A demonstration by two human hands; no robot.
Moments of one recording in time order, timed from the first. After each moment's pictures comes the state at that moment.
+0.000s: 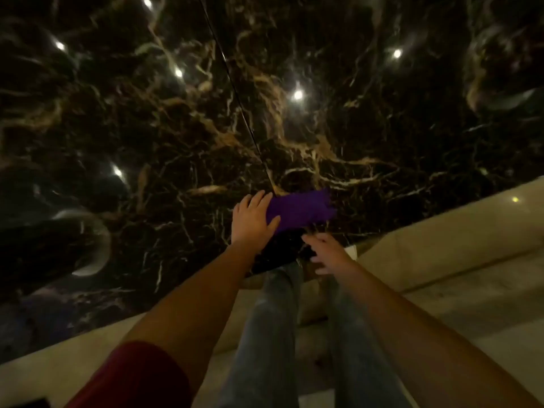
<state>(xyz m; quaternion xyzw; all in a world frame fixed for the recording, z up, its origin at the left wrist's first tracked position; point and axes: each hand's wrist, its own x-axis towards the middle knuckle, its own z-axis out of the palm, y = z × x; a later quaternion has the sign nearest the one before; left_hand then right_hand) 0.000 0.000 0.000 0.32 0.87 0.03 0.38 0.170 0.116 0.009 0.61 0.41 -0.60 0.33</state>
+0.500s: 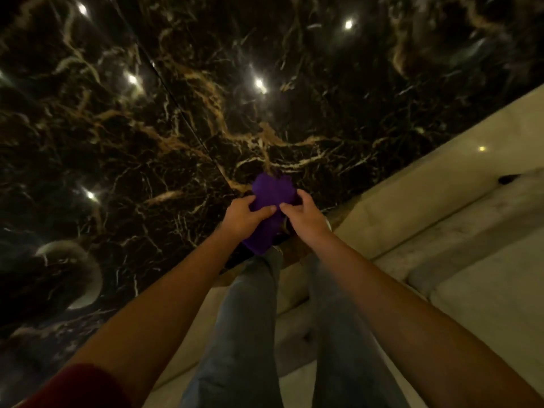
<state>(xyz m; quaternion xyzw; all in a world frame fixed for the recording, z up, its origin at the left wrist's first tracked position) 0.033 0.063 0.036 0.17 0.78 0.19 0.58 0.180 0.160 0.041 0.62 0.48 -0.60 0.18</state>
